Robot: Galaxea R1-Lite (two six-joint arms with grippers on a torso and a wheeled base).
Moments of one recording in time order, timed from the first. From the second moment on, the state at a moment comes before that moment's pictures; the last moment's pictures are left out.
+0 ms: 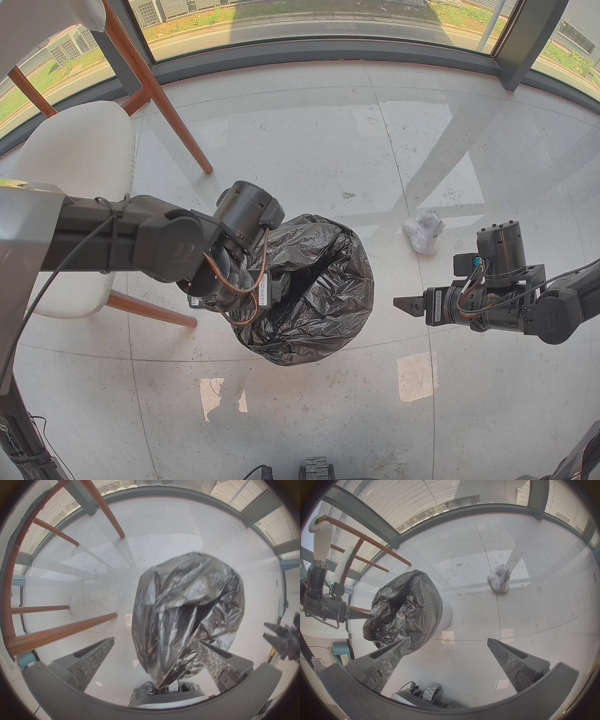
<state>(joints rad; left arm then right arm) -0.61 2.02 -1.52 0.46 0.37 -0.51 0.45 1.81 -0.82 -0.35 -0.04 0.27</state>
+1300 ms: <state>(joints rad) -0.52 2.12 -1.65 0.41 0.39 -0.50 0.44 1.76 -0.78 -0.35 -0.04 0.27</state>
